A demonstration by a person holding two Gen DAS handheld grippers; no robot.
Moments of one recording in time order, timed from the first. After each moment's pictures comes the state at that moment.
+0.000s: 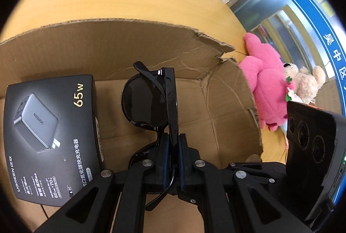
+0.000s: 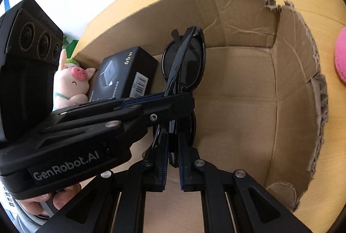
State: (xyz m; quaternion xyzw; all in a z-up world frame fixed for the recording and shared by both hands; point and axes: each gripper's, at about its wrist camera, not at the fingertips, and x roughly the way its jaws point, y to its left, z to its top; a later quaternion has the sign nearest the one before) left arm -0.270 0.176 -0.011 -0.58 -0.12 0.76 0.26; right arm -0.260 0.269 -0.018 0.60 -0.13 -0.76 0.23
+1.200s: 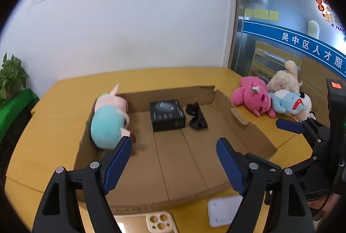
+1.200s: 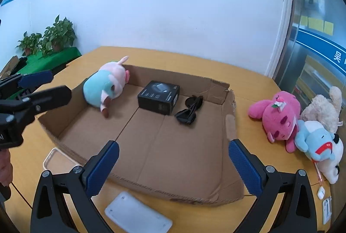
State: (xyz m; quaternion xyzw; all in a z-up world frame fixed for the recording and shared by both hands) left arm 0.034 0.042 0.129 -0.29 0.01 0.95 0.15; right arm 0.032 0.200 0.132 0.32 0.09 -0.94 0.11
